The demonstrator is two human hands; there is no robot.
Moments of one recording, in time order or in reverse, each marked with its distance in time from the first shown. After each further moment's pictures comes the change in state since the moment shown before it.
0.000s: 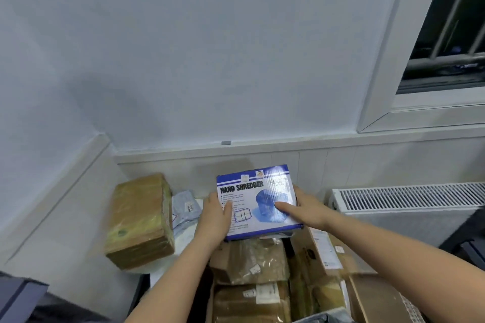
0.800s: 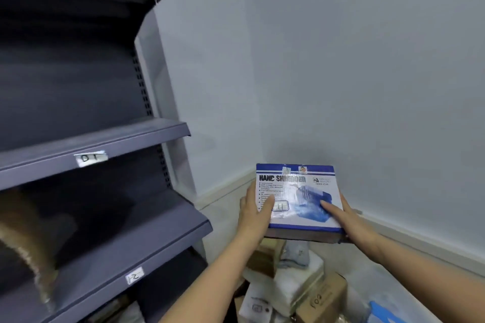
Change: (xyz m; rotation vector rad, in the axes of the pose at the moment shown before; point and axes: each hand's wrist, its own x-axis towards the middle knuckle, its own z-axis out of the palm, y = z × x) left_hand -0.124 0.059 -0.153 -0.340 0.667 -0.114; right_hand 0.002 -0.170 0.001 0.393 -0.283 -0.429
